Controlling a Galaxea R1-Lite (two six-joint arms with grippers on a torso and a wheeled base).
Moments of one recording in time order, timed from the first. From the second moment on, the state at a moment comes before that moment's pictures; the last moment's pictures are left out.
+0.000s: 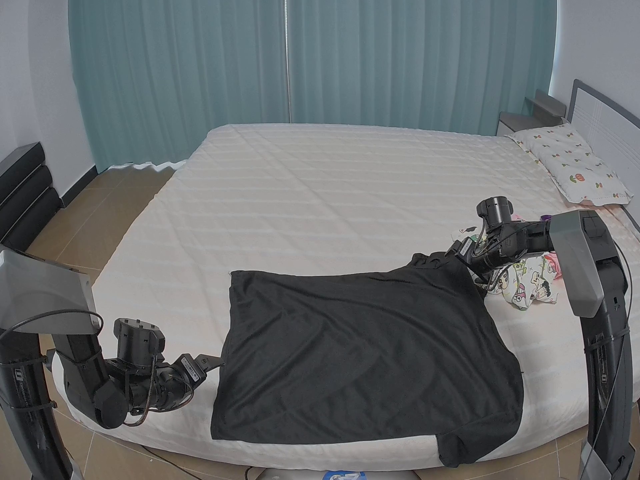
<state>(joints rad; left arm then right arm) -0.21 2.17 -0.28 -1.12 -0.13 -0.90 0.07 2.61 -1.93 0.10 0.01 0.72</state>
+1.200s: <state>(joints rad) -0.21 2.17 -0.28 -1.12 -0.13 -0.90 0.04 2.69 -1.78 -0.31 0.01 0.55</state>
